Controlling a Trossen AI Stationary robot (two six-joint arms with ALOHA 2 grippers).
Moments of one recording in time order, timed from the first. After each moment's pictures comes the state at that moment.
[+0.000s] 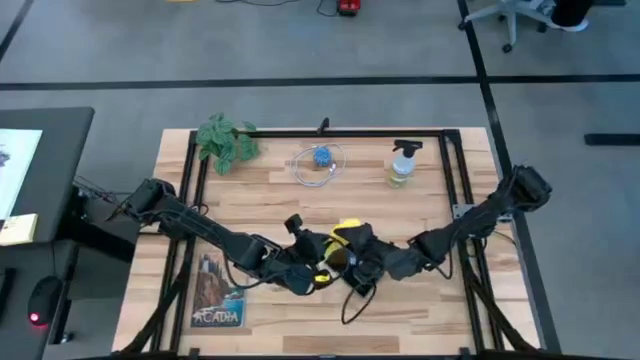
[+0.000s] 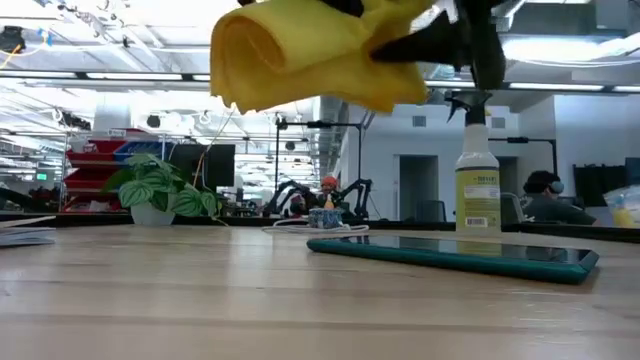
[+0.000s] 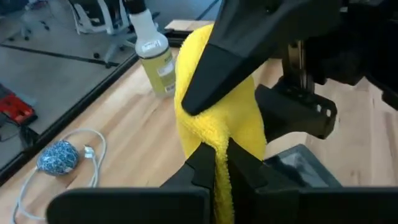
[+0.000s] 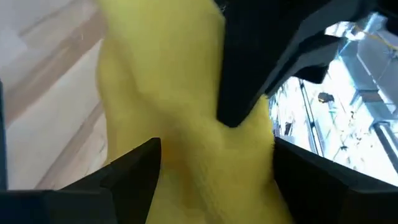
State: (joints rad) left arm -0.45 1.75 1.42 -0.40 -0.90 -0.46; right arm 0.49 1.56 0.87 0.35 0.92 -1.23
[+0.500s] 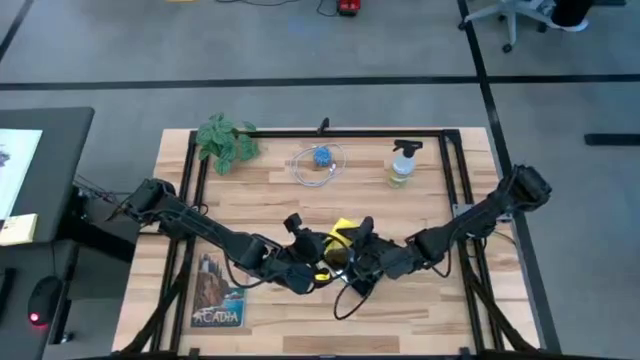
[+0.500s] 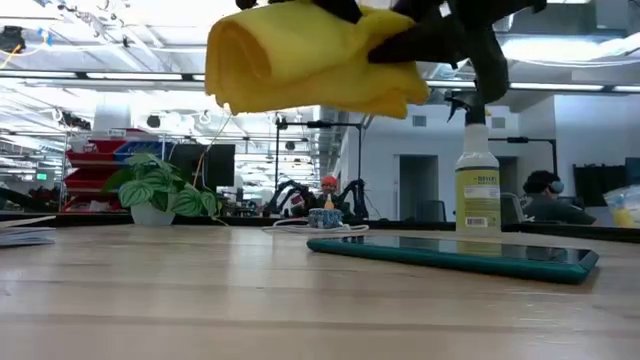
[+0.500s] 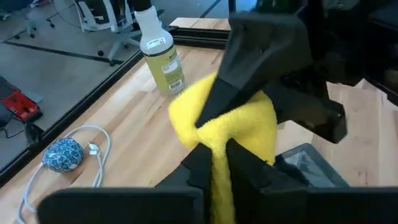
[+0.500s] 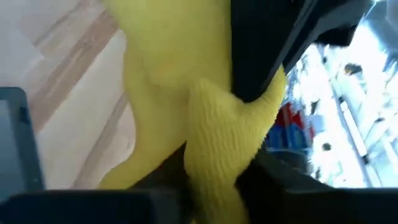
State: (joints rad) left arm -0.45 1.75 1.42 -0.42 -0.92 -0.46; right arm 0.48 1.56 0.87 0.20 0.91 -0.90
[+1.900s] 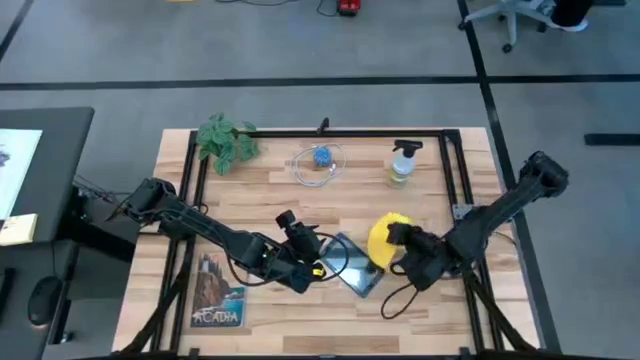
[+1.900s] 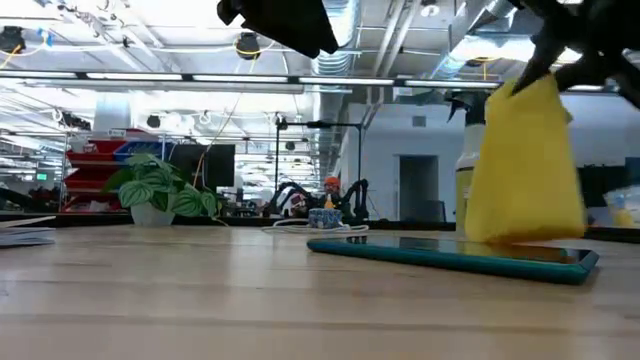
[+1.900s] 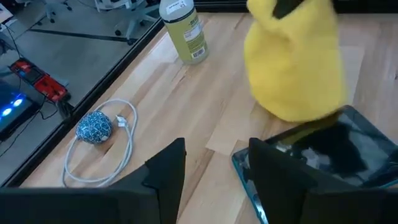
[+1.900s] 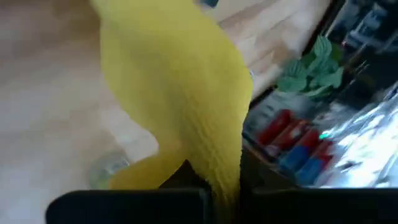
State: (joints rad) left arm -0.44 1.75 1.42 -0.62 -0.92 -0.56; right arm 0.64 1.37 0.87 -0.86 0.91 -0.87
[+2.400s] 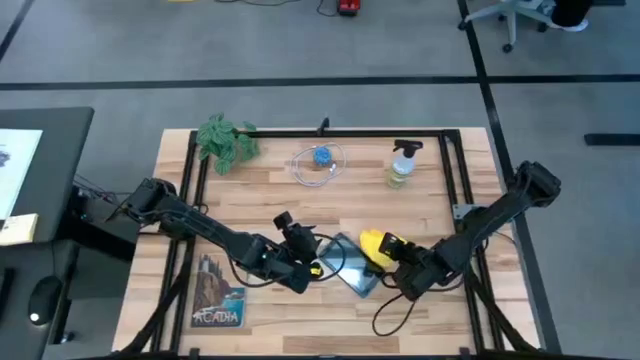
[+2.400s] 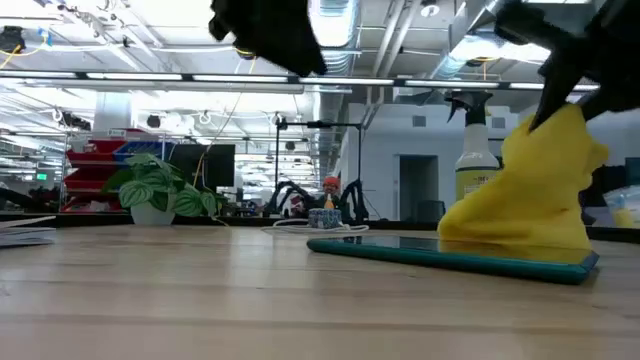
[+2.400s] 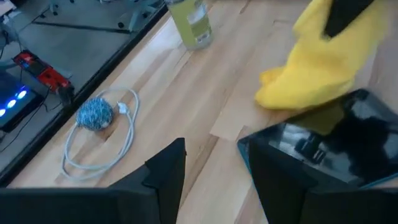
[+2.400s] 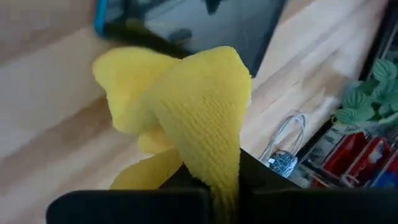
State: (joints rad) left arm -0.44 1.75 1.32 -0.61 -0.92 -0.62; right arm 0.67 1.44 0.90 -0.78 0.67 -0.55
